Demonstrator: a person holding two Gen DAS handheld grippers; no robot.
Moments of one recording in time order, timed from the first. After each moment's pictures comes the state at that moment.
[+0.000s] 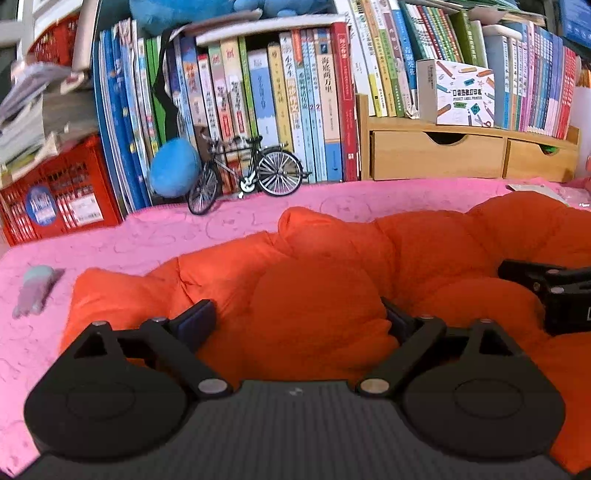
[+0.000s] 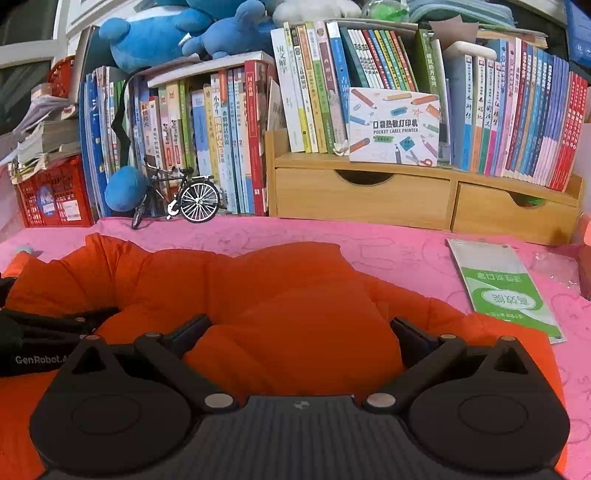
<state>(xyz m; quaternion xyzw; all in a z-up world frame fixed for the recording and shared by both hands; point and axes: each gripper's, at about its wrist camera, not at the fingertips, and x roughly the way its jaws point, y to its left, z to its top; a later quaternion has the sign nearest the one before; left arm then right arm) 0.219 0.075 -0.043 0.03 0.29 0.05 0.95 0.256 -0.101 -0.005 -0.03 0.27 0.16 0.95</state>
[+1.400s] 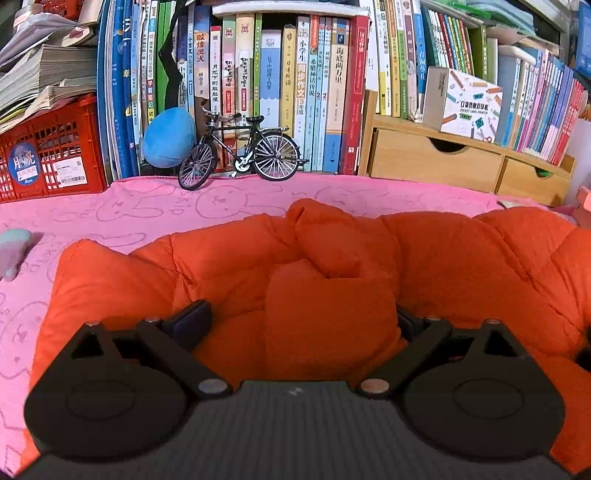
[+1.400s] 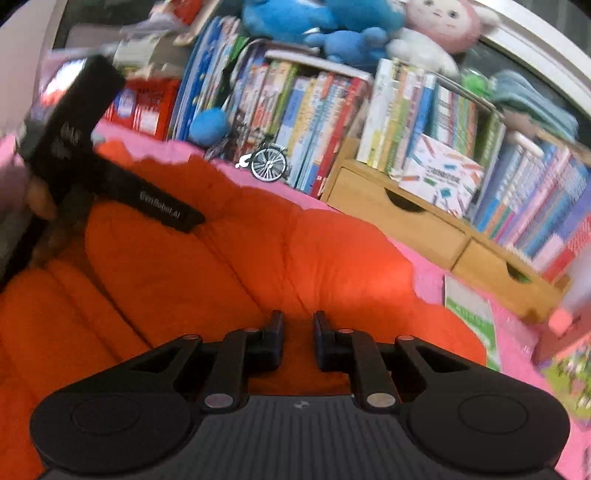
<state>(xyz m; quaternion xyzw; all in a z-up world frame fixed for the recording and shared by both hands) 0.223 0.098 -0.034 -0.04 0.31 0.03 0.95 0.152 -0.107 0.013 -0.19 0.24 0.23 0.92</state>
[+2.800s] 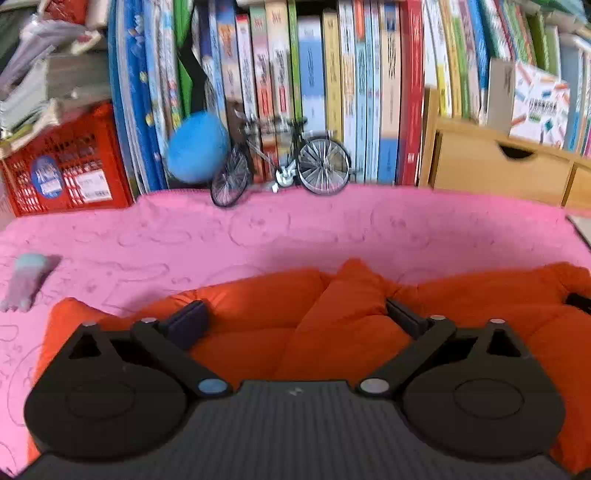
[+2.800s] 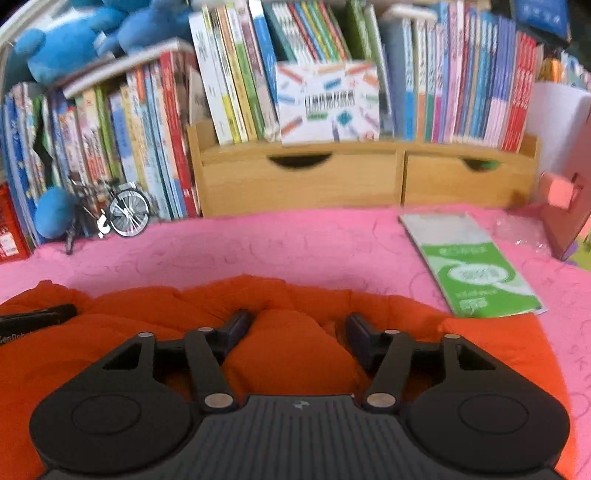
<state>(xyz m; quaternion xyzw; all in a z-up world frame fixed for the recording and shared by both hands) 0.294 0.103 -0.045 -0.01 0.34 0.11 0.93 0.294 -0.098 -0.013 0.01 0.31 0.05 0.95</state>
